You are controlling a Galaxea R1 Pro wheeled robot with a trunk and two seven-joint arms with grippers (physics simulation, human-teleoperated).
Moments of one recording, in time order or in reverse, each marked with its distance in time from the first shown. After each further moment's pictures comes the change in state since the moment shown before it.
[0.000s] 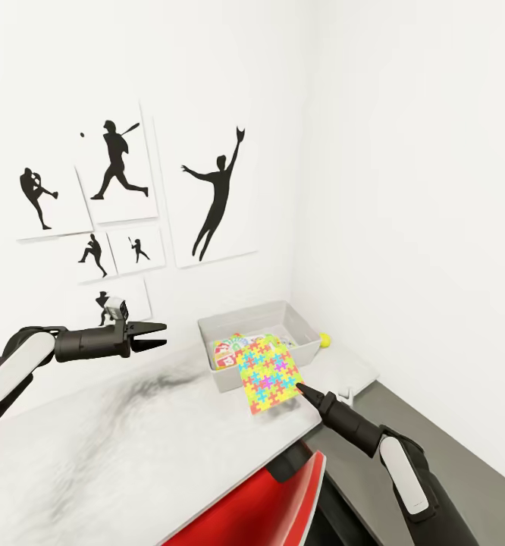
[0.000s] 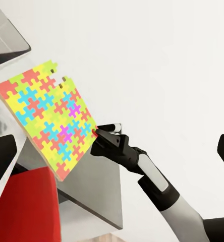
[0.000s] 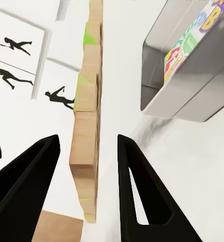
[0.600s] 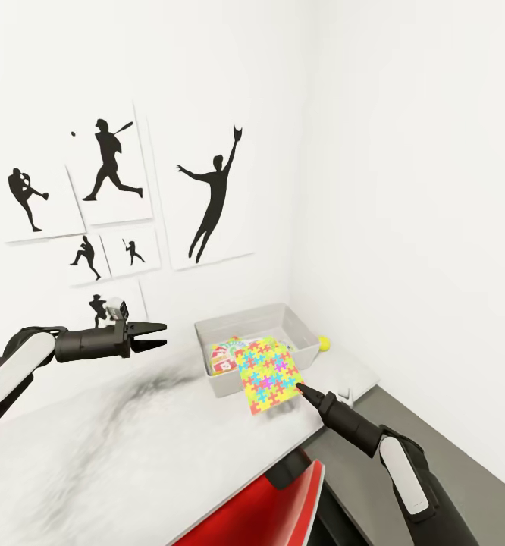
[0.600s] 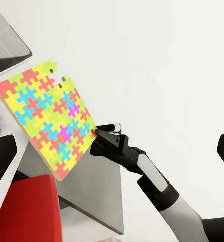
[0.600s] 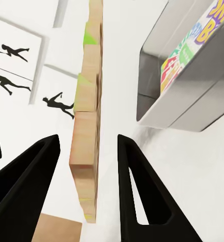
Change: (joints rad) left arm 0.001 -0.002 0.000 0.001 0.001 0.001 -0.001; right arm 0.000 0.000 0.000 0.001 0.000 0.000 0.000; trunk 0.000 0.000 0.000
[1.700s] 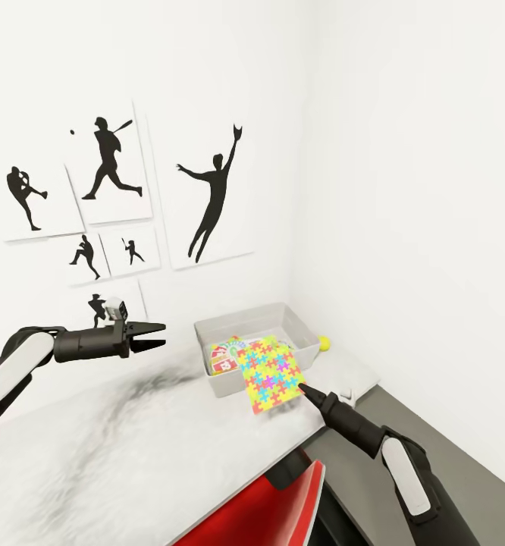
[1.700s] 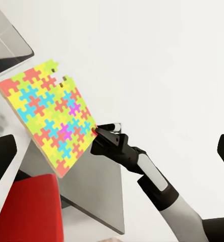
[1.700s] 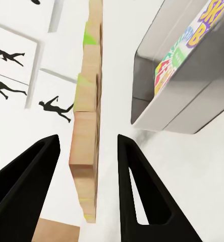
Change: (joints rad) left arm 0.000 0.005 0.001 0.000 0.002 0.004 0.000; right arm 0.004 0.000 -0.015 -0.001 -0.002 0.000 -0.010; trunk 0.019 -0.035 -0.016
